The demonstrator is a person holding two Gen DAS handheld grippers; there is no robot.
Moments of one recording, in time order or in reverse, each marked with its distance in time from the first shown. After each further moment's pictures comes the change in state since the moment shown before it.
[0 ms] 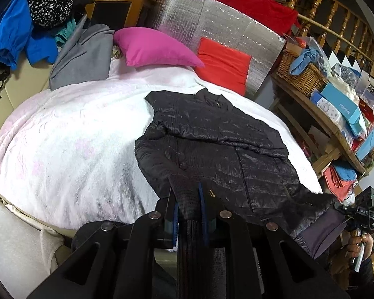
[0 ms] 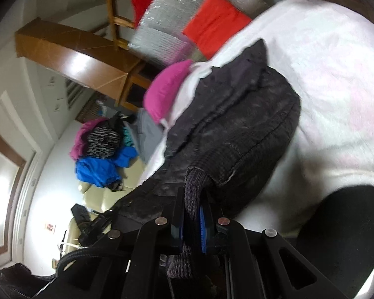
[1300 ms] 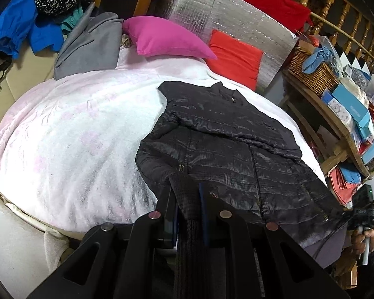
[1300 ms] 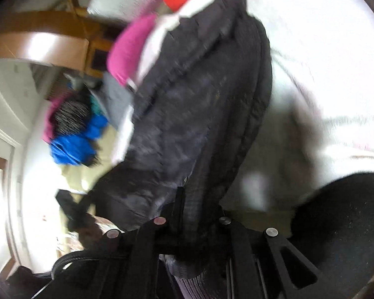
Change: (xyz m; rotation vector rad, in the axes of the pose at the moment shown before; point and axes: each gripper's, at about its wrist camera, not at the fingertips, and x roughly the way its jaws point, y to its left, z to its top) left arm 0.016 0.018 0.003 -0.042 0.042 0.037; right arm 0.041 -0.014 0.015 0.084 0.206 -0.037
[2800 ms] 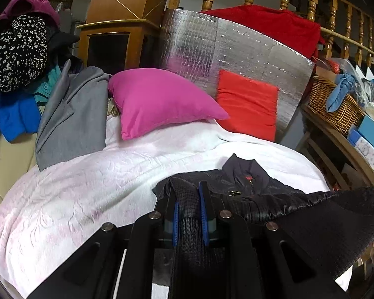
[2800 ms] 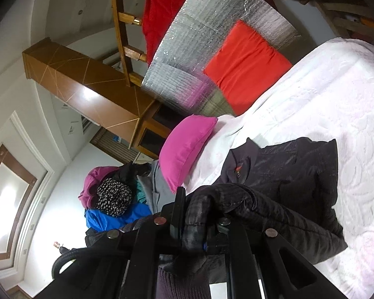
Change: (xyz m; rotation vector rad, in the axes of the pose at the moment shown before) left arm 0.090 -0.039 0.204 0.064 -0.204 0.124; right arm 0.001 0.084 0.224 -0.133 -0.395 0.158
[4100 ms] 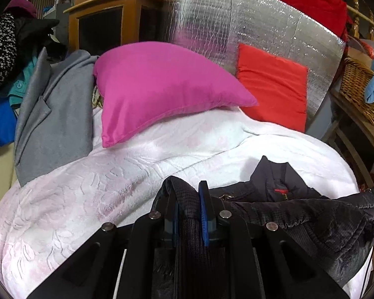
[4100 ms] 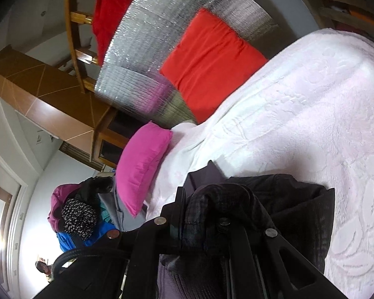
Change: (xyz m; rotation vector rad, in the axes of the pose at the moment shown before) left arm 0.152 -0.008 0.044 0.016 0.131 0.104; right arm 0.104 -0.076 0.081 0.080 0.044 -0.187
